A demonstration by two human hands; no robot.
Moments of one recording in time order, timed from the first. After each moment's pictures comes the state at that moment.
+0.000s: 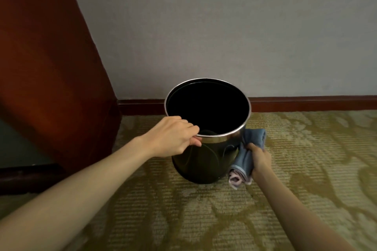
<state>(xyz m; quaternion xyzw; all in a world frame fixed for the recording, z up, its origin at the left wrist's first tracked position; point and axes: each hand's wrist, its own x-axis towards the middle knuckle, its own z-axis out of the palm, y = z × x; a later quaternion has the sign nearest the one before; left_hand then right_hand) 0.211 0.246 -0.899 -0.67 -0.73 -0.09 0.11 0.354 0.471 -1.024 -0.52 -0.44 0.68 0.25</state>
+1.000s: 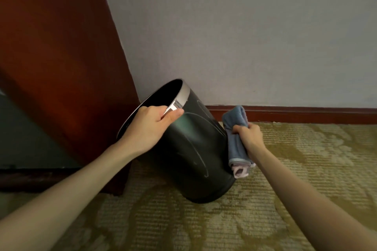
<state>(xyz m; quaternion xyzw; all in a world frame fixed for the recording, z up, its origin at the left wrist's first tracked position) 0.173 0.175 -0.857 -0.36 -0.86 -0.36 0.02 0.241 0.434 -0.972 -0.39 -0.68 0.60 0.15</state>
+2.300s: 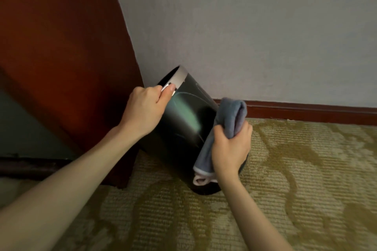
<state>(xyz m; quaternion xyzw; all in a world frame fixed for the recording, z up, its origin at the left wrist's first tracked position) 0.137 0.178 -0.859 -0.32 -0.89 -0.28 0.18 0.242 0.312 -0.945 -0.36 -0.71 0.48 0.38</state>
